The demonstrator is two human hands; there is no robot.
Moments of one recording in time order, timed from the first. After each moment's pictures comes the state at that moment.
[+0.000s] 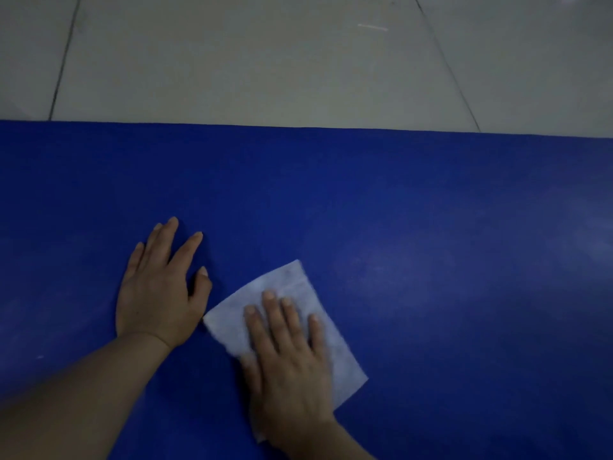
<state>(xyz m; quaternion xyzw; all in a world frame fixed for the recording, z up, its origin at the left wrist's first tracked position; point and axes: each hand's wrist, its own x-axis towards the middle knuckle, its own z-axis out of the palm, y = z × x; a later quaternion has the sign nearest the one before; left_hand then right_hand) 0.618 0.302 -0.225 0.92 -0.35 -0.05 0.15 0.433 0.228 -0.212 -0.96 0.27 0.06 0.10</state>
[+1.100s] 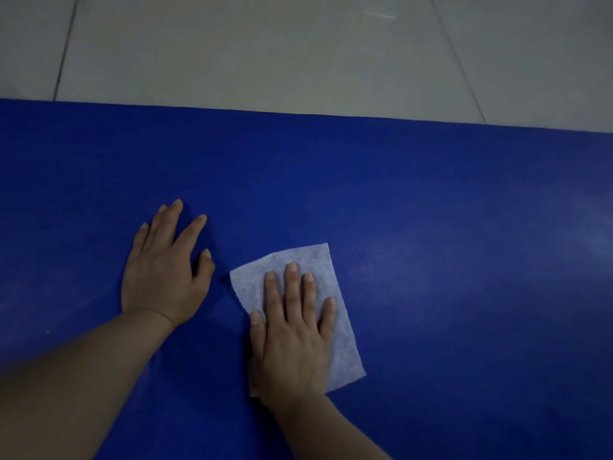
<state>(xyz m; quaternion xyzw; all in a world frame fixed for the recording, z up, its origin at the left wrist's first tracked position) 0.620 0.301 -0.224 0.92 -0.36 -0.04 0.15 0.446 0.235 -0.217 -0.92 0.38 0.04 0.11</state>
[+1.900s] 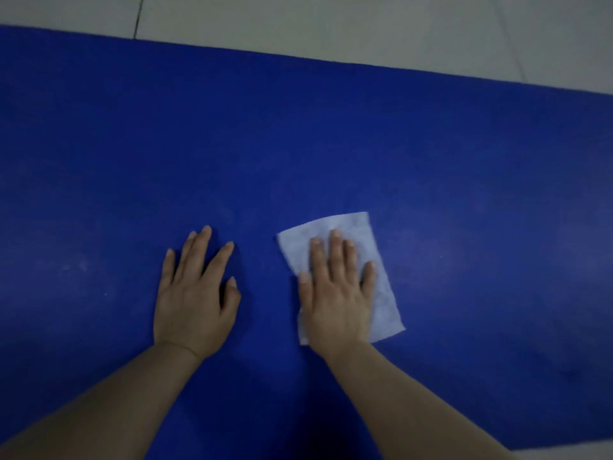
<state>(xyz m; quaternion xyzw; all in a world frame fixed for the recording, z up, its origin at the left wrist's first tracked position) 0.502 0.418 -0.219 0.93 -0.34 -0.08 0.12 0.385 0.269 -0.210 -0.93 0.35 0.08 0.10</state>
